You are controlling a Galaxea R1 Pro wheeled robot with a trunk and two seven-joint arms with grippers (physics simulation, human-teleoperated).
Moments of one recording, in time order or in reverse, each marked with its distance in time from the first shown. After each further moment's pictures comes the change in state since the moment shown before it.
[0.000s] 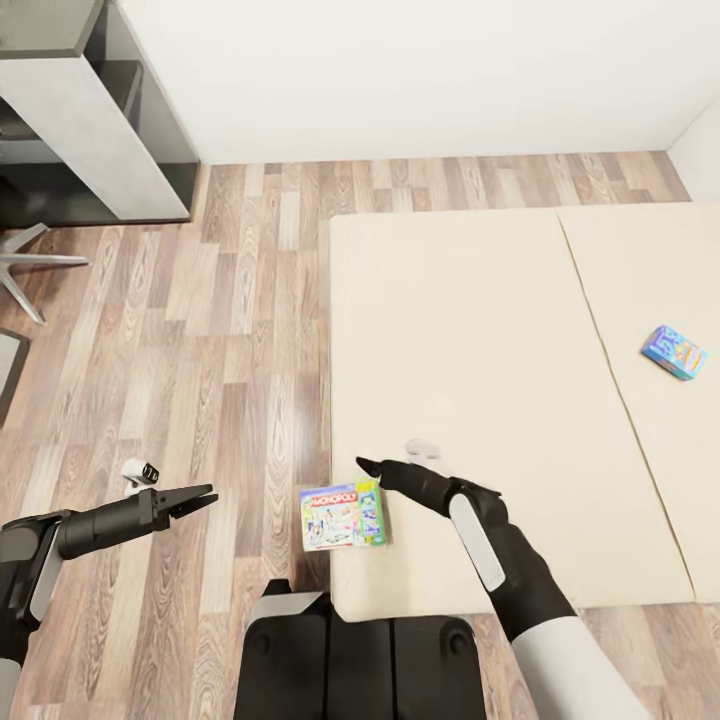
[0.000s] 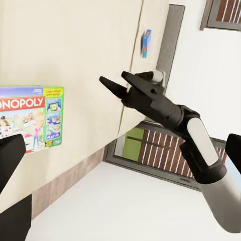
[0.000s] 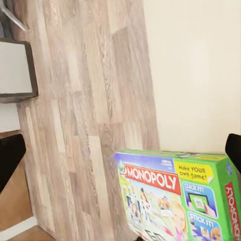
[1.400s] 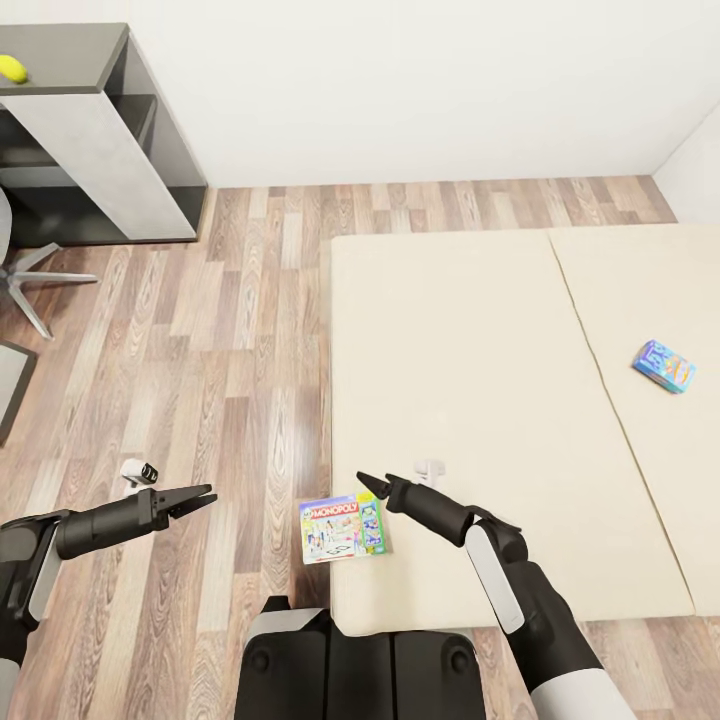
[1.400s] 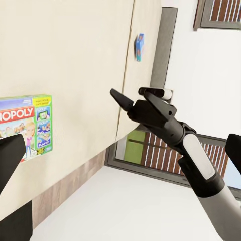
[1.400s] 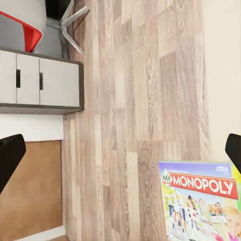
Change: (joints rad) left arm 0.000 0.003 0.000 0.000 -0.001 0.000 0.000; right arm 0.128 -0.015 -0.053 -0.081 0.017 -0.079 0.245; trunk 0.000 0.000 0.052
